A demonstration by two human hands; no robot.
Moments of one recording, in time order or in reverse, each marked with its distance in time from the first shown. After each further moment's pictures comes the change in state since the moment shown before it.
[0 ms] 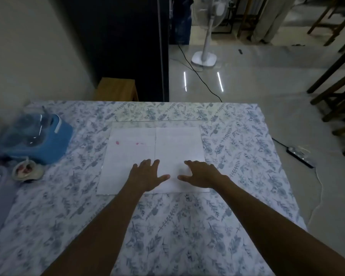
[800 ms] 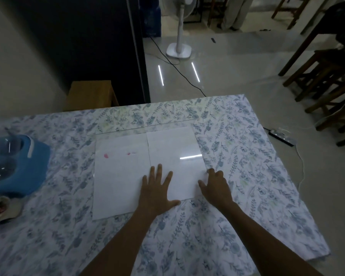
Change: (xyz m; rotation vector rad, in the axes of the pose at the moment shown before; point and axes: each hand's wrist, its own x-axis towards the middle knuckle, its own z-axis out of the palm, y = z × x) left_hand 0.036 -0.006 0.070 0.138 0.134 0.262; right_hand -0.003 0.014 0.070 0.316 0.392 0.487
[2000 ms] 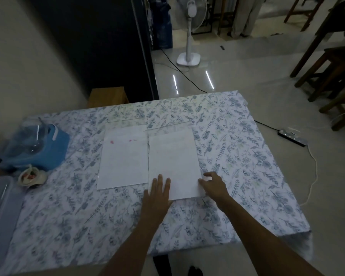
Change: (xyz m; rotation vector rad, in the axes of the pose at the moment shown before) left_hand -0.105 0.083 0.040 0.079 0.104 -0.106; right_hand -0.072 0.069 -0.021 0.699 -0.187 0.160
